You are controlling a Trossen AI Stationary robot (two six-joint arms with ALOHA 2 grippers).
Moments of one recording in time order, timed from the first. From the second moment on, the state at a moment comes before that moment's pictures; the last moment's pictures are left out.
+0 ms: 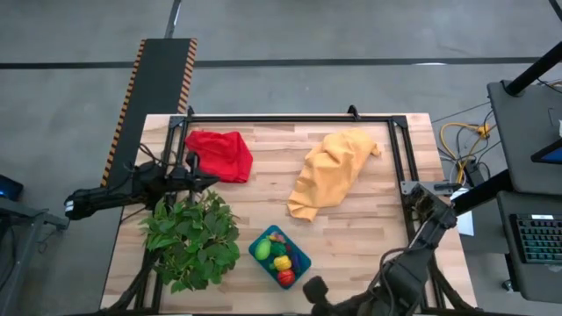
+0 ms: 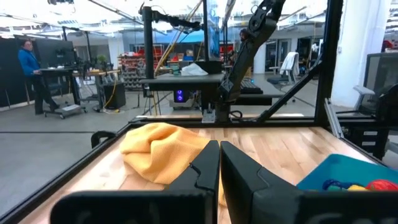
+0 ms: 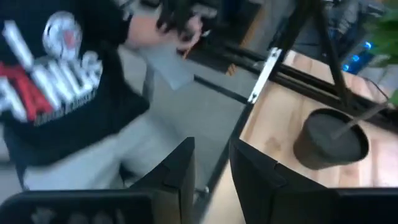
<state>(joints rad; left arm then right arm) 0.17 0.03 0.04 0.05 0.10 0.03 0.82 2.09 2.35 -0.85 0.29 0.10</state>
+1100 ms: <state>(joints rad) 0.17 0.03 0.07 0.08 0.10 -0.02 0.68 0.85 1.07 -0.46 0.16 -0.12</state>
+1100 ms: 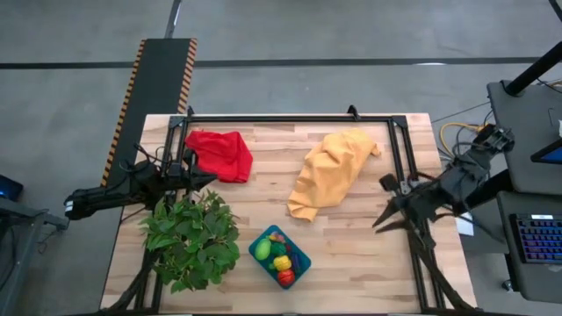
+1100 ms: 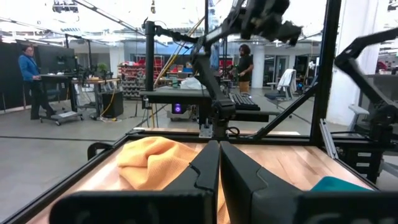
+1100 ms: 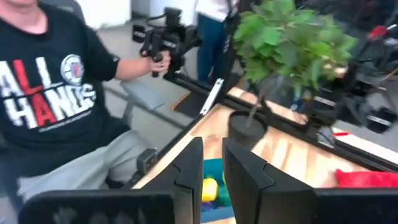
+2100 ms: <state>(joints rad) 0.17 0.04 0.06 0.08 0.04 0.03 0.45 0.00 0.34 -0.12 0.47 -0.36</state>
